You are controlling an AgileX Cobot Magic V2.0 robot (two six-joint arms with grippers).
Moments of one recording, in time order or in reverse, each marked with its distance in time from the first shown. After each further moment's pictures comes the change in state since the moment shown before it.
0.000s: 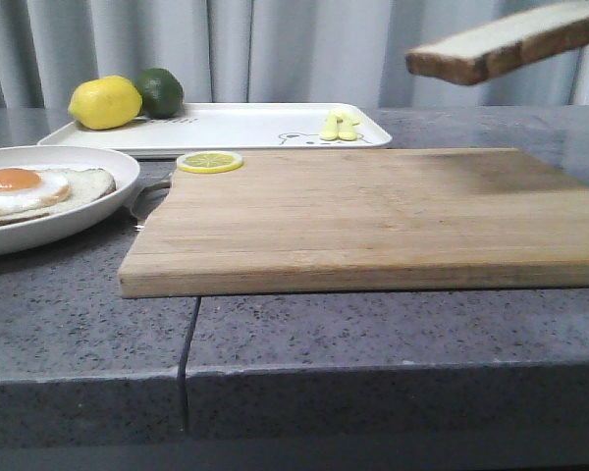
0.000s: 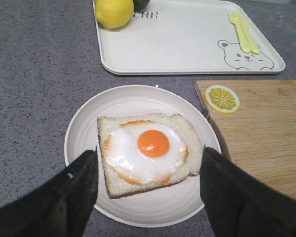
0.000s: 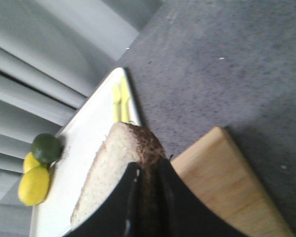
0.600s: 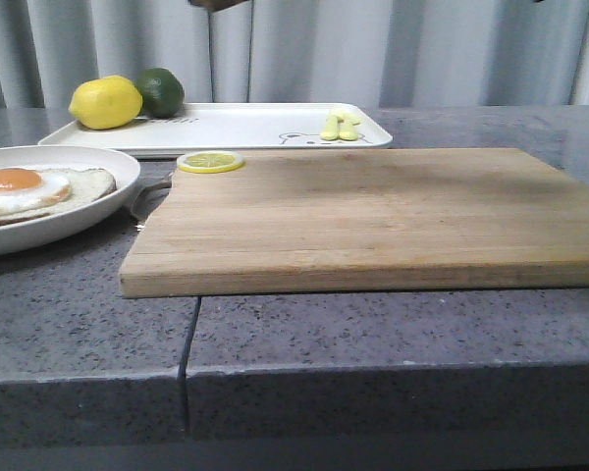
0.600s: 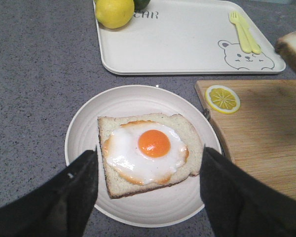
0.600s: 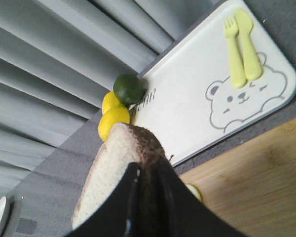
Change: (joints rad) left arm 0.000 0.000 0.000 0.000 0.000 0.000; right arm 0.651 0.165 -0.246 0.095 -0.462 0.060
